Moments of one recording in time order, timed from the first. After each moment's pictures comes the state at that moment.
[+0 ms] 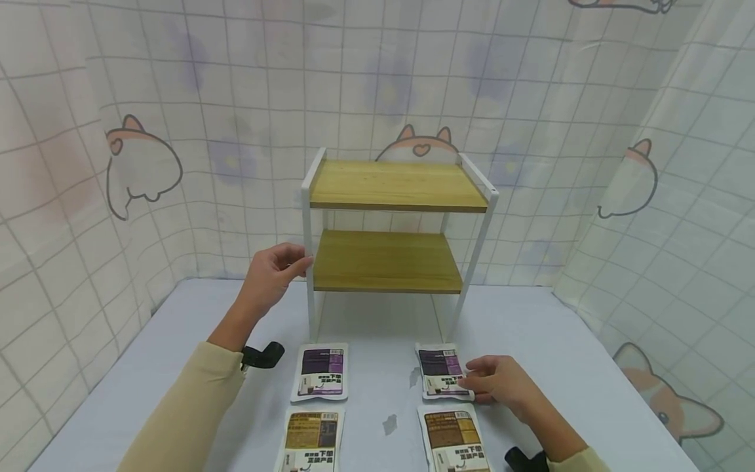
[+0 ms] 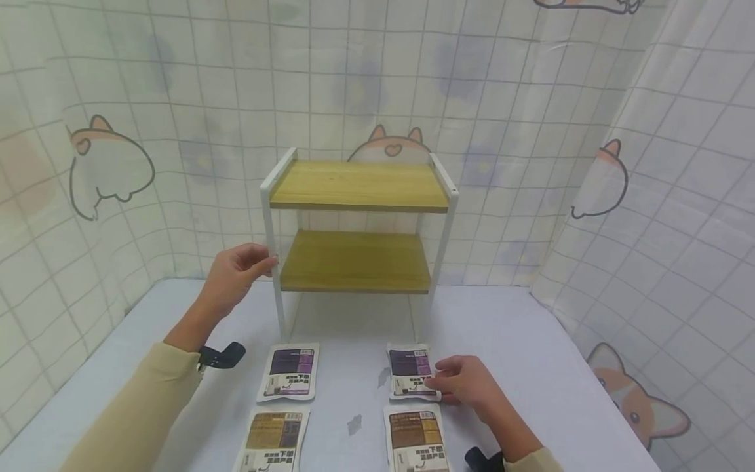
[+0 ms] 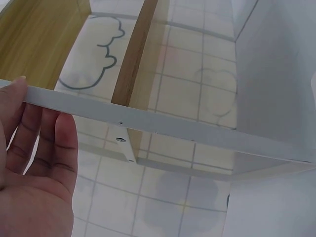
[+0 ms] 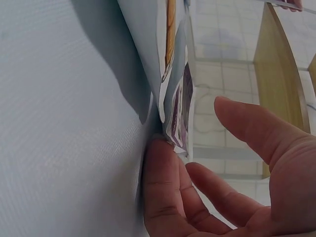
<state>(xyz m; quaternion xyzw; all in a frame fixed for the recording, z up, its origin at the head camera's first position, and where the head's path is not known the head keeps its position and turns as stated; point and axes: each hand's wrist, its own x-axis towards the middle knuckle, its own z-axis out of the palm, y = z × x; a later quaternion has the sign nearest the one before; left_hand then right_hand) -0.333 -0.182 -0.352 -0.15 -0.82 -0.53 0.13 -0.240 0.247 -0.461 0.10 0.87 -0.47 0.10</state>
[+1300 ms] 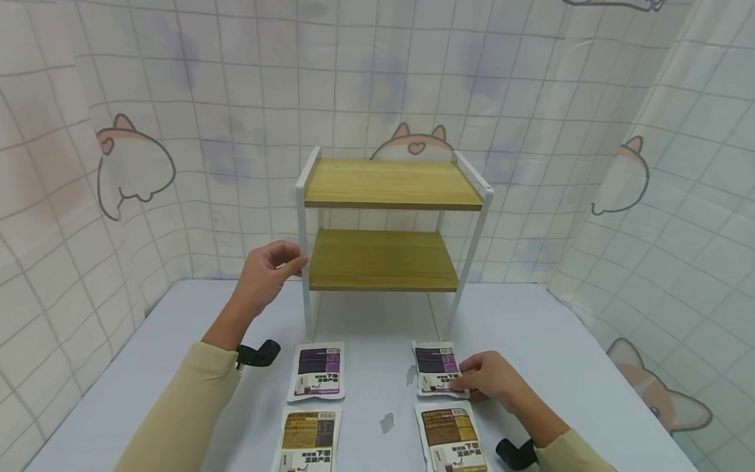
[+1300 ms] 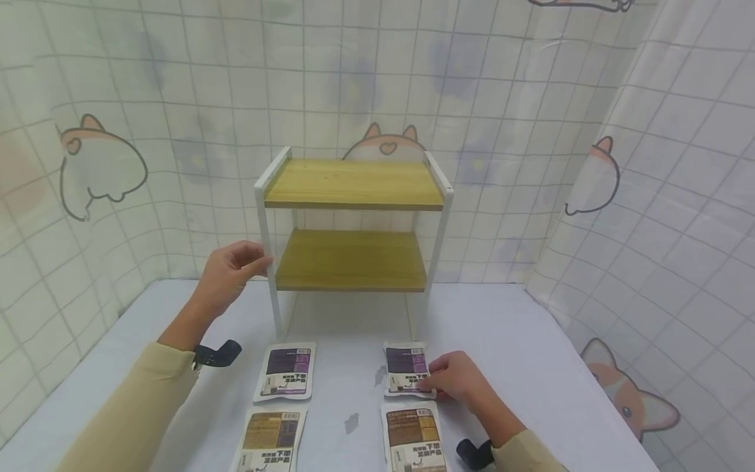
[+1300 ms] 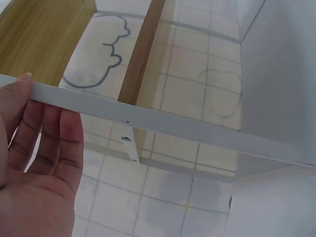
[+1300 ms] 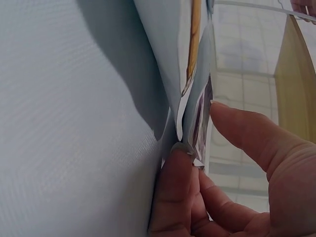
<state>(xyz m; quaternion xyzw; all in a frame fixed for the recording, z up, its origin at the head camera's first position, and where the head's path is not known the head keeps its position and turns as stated) -0.335 -0.184 -0.351 -0.16 -0.81 -0.55 0.13 -0.248 0.236 -0.462 0.11 0.90 -0.41 0.12</state>
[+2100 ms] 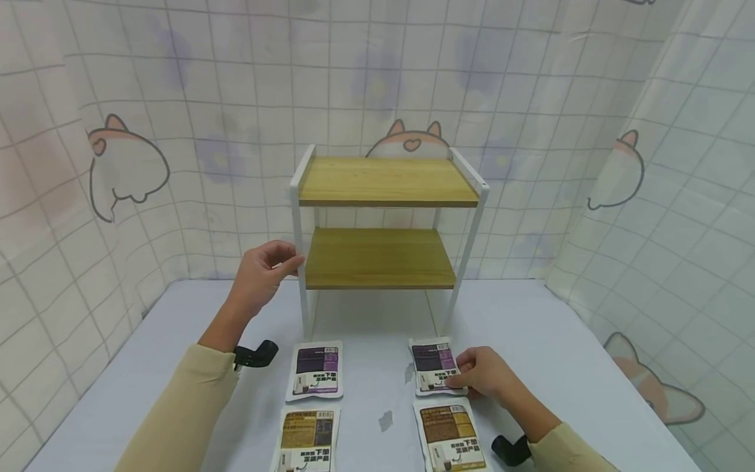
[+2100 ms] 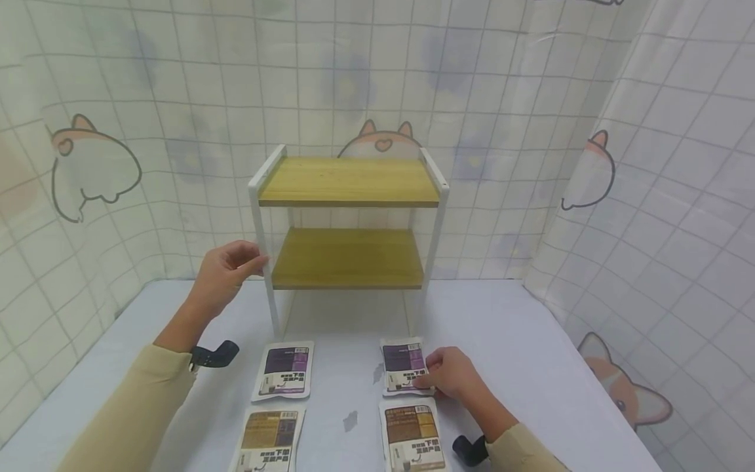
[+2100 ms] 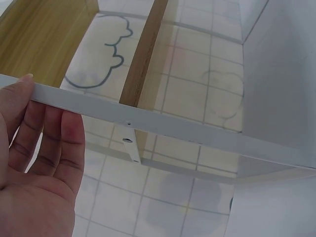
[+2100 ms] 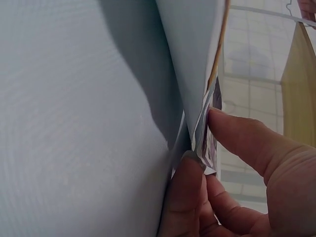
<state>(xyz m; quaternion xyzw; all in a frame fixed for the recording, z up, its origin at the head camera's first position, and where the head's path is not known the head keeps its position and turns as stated) -0.335 -0.183 -0.352 -0.16 -0.81 -0.54 0.14 -0.250 0.233 -0.468 0.09 0.91 -0.39 0.10</state>
